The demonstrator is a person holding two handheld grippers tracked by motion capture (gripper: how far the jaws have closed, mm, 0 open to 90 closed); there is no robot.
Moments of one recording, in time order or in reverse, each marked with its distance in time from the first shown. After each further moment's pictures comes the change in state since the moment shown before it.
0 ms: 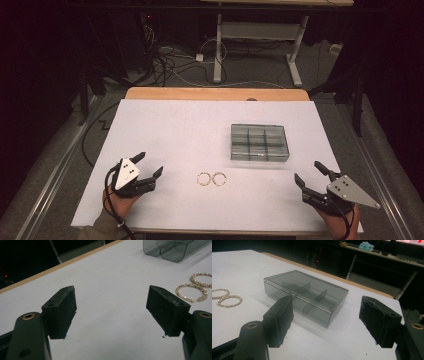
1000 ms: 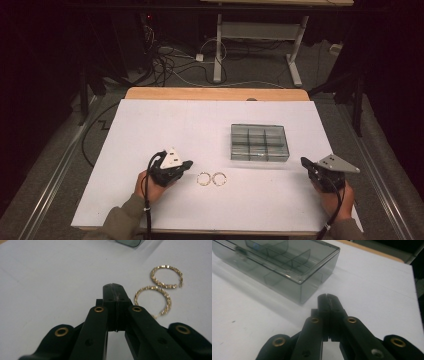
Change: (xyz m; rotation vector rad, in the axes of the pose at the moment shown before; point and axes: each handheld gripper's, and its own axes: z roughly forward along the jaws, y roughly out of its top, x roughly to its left) left arm -0.038 0.049 0.084 0.212 -0.303 0.103; right arm -0.046 -0.023 0.065 0.266 0.013 0.020
